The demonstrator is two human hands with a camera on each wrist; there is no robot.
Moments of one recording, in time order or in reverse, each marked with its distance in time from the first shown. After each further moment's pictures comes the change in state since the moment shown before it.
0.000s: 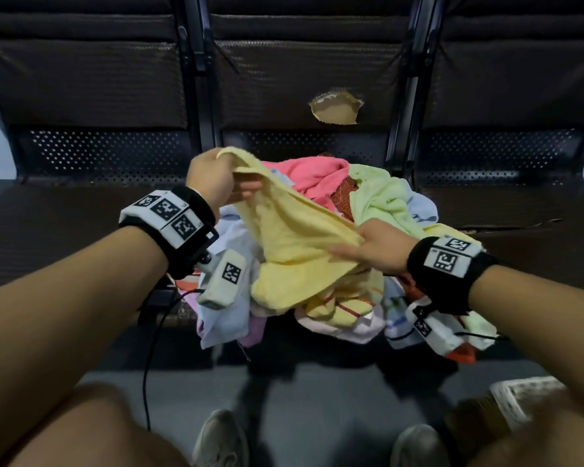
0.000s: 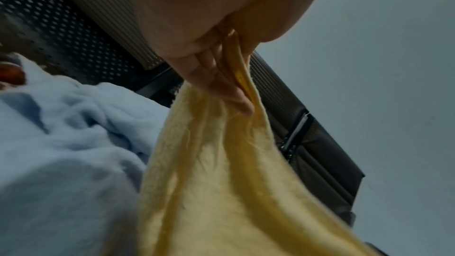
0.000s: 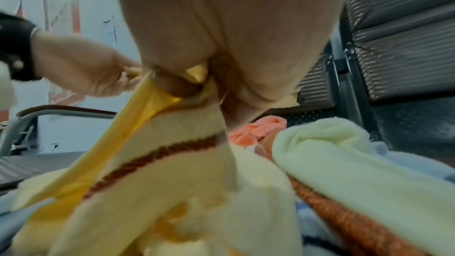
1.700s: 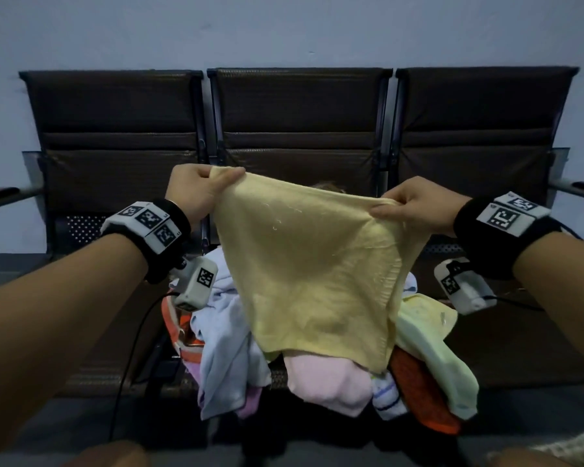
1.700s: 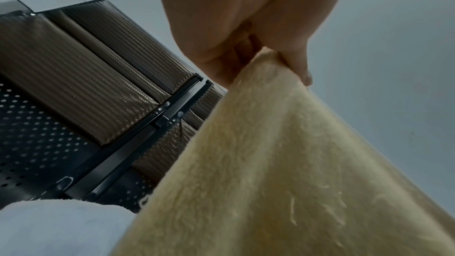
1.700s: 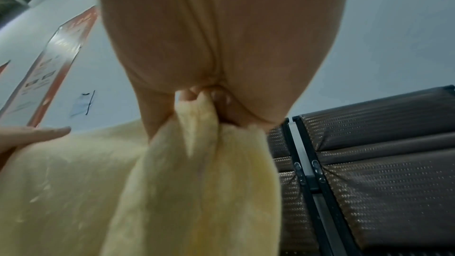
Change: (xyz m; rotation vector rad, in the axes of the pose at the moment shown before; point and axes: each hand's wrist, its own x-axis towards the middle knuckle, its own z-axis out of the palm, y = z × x) left_hand 0.023 0.120 -0.026 0.211 -0.011 0.390; right_hand -0.038 -0.047 -0.196 0.019 0.249 -0.054
